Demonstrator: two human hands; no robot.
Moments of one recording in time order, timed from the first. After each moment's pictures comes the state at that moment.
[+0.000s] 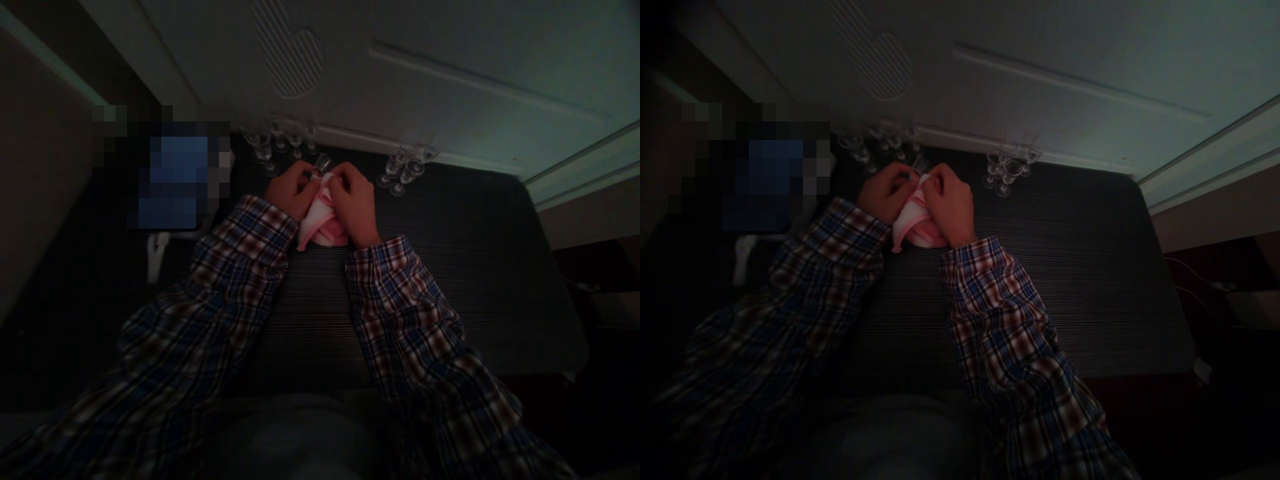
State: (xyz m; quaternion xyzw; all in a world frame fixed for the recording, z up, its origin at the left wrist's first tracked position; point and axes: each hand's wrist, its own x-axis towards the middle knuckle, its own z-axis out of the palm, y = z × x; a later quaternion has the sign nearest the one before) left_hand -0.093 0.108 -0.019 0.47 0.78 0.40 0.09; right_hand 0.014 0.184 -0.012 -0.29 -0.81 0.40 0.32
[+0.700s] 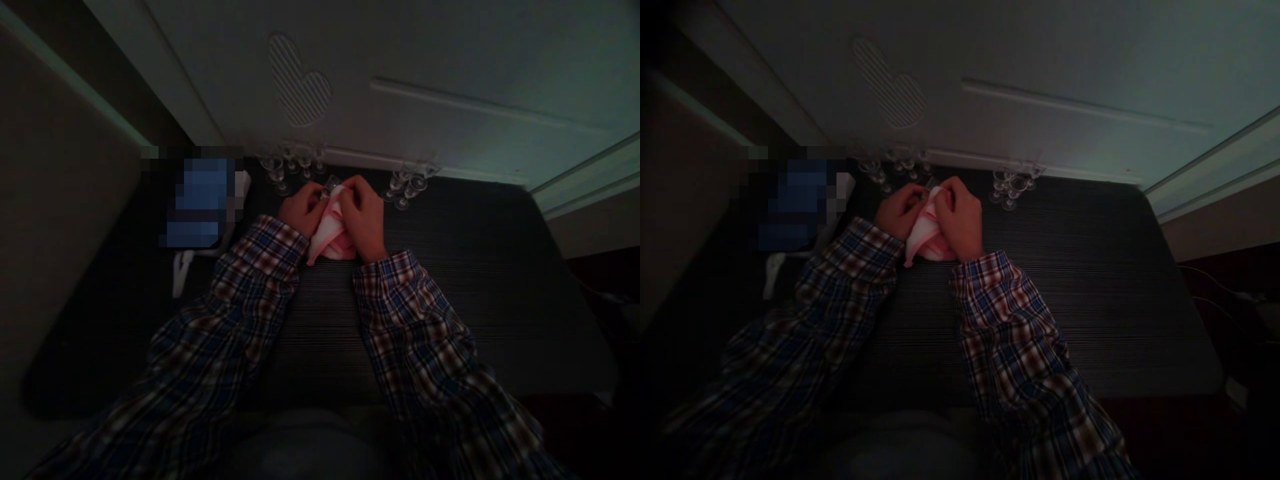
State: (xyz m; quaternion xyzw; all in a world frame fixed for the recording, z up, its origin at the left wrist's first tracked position) left_hand -0.092 0.107 -0.016 0.47 0.78 0.39 0.12; right_hand 0.017 0.179 -0.002 -0.29 -0.80 0.39 0.36
